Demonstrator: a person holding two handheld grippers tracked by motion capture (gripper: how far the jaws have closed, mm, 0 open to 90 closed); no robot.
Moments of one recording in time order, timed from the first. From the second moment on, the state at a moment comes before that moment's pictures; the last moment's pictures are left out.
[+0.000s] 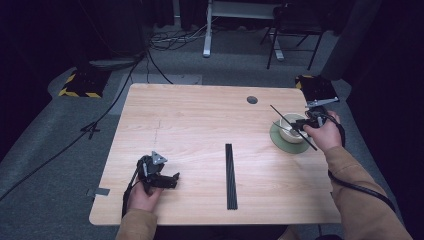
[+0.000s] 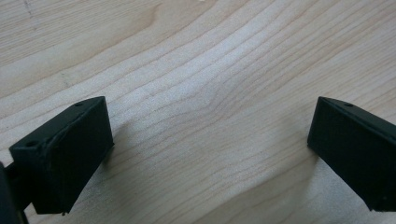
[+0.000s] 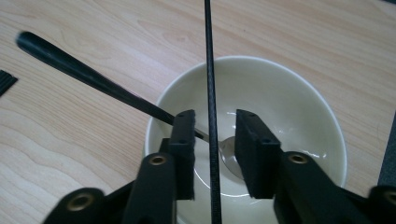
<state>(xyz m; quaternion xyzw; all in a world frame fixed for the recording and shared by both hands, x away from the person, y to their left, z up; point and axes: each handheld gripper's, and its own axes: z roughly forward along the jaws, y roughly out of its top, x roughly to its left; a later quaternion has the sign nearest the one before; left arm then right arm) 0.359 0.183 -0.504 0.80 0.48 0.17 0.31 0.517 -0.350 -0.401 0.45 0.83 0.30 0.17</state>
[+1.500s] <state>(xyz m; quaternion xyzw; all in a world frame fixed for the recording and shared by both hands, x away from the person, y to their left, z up) 0.361 0.181 -0.503 0.81 0.48 0.17 0.31 0.418 -0.230 -0.391 0.31 0.85 0.42 0.09</state>
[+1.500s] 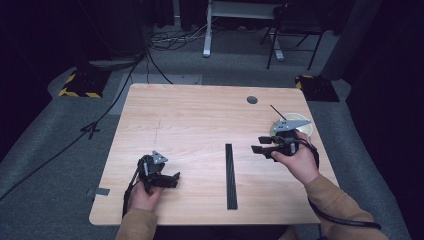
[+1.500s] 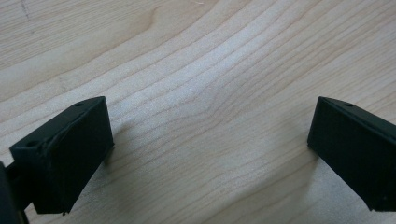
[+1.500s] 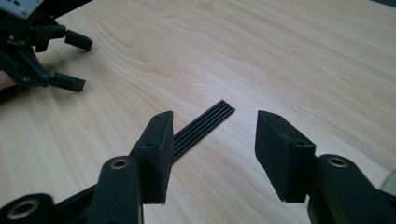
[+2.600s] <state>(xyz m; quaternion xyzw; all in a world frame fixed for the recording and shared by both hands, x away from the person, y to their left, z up) 0.361 0.181 -0.504 0.81 0.48 0.17 0.31 0.391 -0.190 -0.460 0.30 0.86 0.41 0.10</state>
